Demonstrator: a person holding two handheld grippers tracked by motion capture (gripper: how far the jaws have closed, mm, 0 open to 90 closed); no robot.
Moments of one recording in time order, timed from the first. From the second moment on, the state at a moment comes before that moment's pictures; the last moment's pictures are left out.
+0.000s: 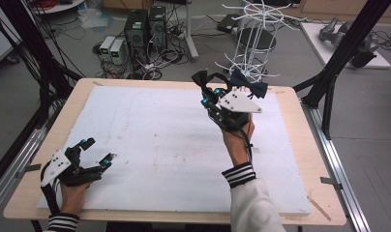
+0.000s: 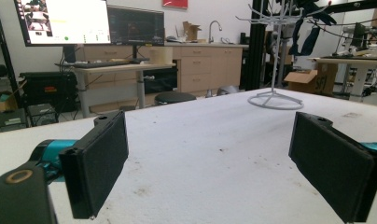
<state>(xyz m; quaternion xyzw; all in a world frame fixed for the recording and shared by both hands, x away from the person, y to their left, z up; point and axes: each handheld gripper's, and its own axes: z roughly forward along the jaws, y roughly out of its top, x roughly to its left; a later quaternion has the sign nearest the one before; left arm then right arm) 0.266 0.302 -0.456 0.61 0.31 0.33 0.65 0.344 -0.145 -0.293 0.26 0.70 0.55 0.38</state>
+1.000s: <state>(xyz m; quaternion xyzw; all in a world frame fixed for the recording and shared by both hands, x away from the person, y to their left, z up) 0.266 0.302 -0.456 0.61 0.31 0.33 0.65 0.374 -0.146 -0.295 0.27 0.69 0.54 0.38</state>
